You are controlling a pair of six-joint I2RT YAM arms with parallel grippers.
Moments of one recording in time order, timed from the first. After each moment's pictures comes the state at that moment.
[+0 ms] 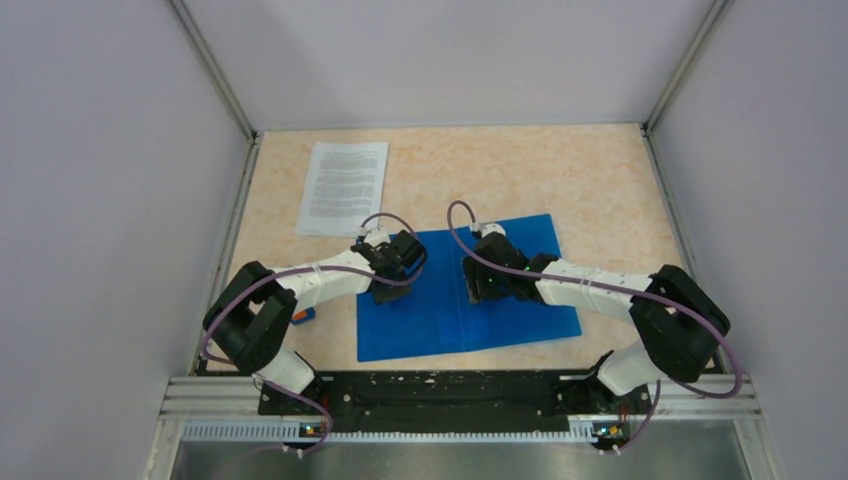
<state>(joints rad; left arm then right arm) -0.74 1.56 0.86 -0.58 -0.34 -1.05 0.81 1.49 0.76 -0.23 0.14 0.48</state>
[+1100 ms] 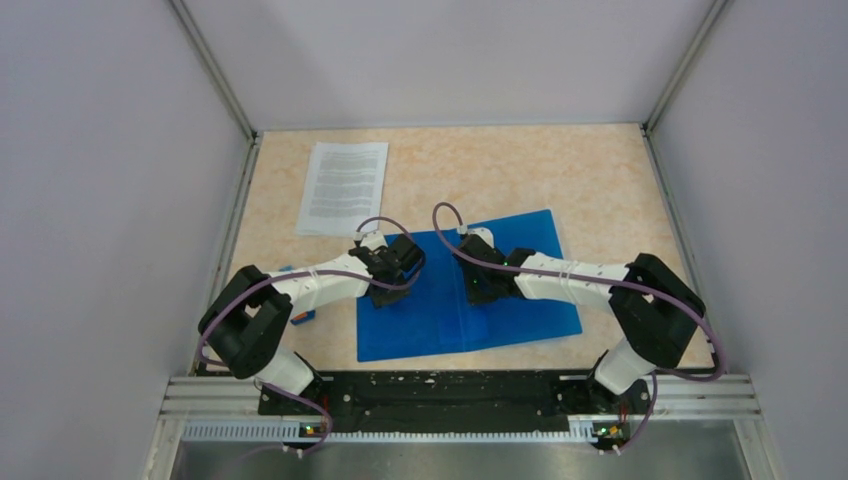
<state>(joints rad) -0.75 1.53 0.83 -0.58 -0.36 -1.13 0.90 1.58 0.90 -0.41 0.18 0.61</state>
